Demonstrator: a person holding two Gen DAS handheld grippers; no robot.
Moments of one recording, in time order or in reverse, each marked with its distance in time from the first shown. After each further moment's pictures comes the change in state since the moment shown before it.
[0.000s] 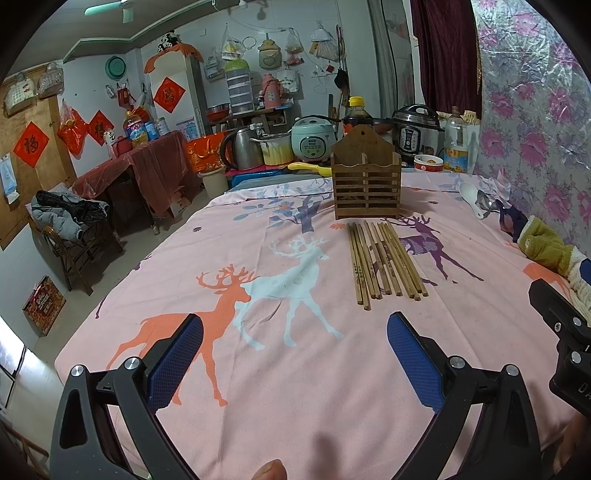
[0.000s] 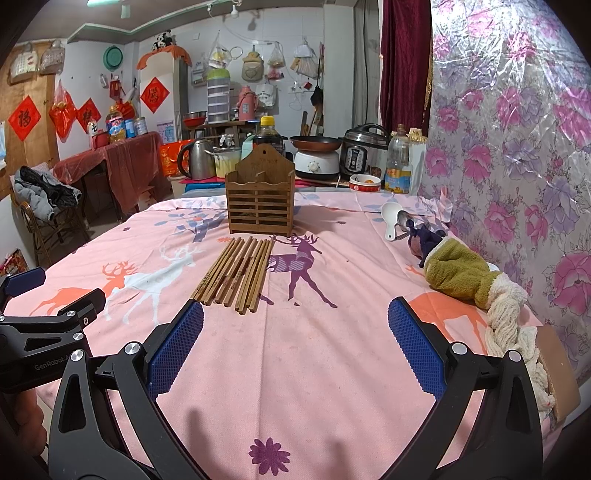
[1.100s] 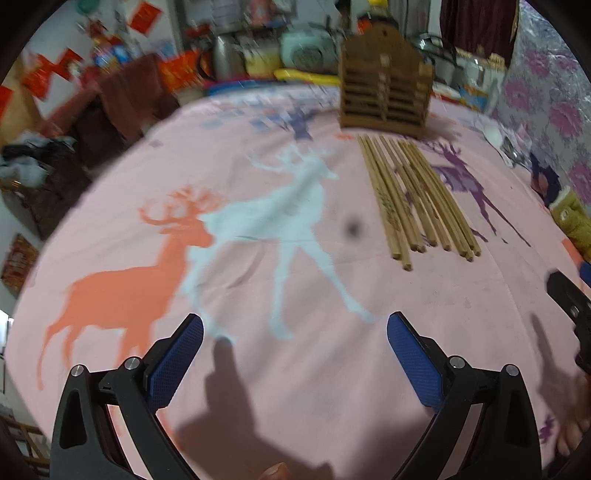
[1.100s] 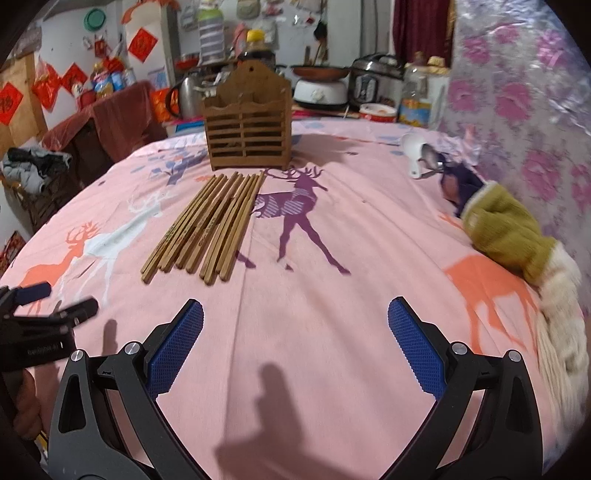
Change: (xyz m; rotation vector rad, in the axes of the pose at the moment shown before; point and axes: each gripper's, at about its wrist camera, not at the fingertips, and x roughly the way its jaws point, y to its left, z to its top) left arm 0.133 0.014 -0.006 -0.040 0.364 -0.136; right arm 0.116 -0.007 -0.002 0.018 0.292 0.039
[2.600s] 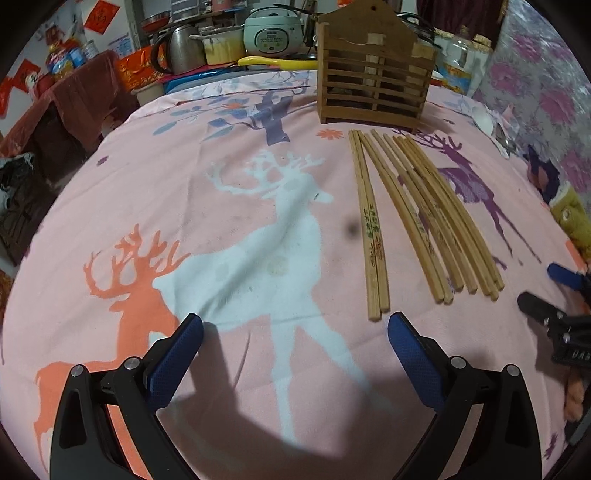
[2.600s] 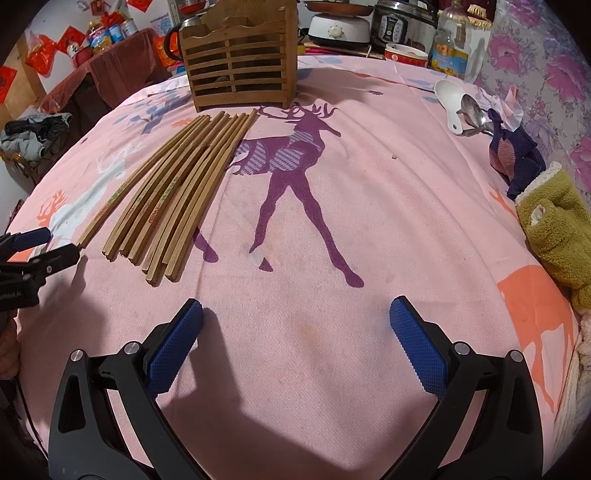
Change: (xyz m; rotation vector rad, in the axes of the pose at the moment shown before) left arm 0.049 0.013 0.045 0.104 0.057 -0.060; right arm 0.073 -0.016 0.012 -0.039 0.244 0.055
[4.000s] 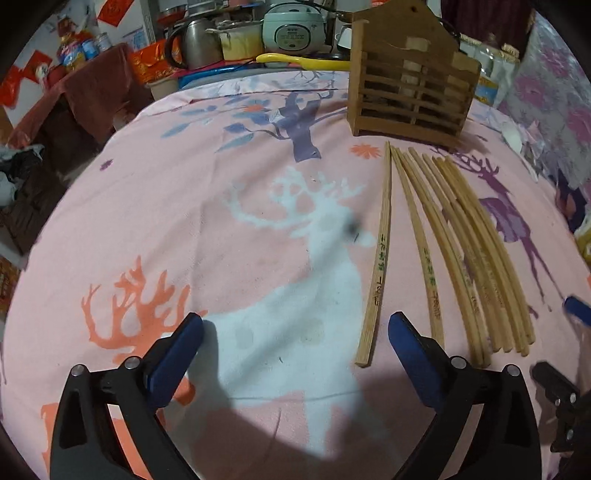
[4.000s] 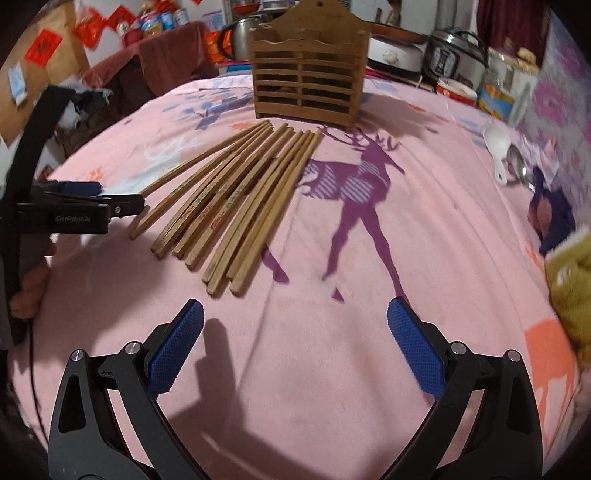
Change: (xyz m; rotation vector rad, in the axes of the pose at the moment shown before) left arm 0.030 0.013 0.035 -0.043 0.008 0.050; right arm 0.000 0.040 0.011 -0.179 -0.050 0.068
